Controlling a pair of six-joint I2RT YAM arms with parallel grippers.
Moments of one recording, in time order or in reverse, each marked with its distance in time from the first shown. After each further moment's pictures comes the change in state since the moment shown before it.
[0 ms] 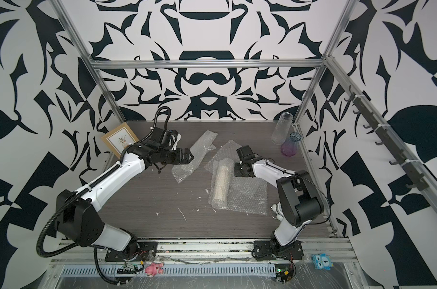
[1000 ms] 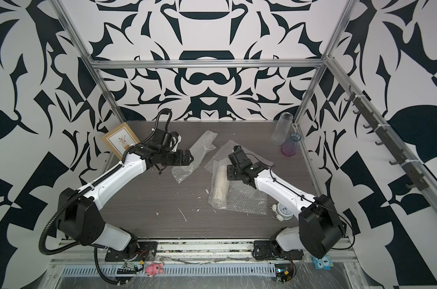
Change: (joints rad) left arm 0.000 0.011 -0.030 0.026 -0.003 0.002; right arm 0.290 -0.294 -0.017 -0.150 0.097 0.120
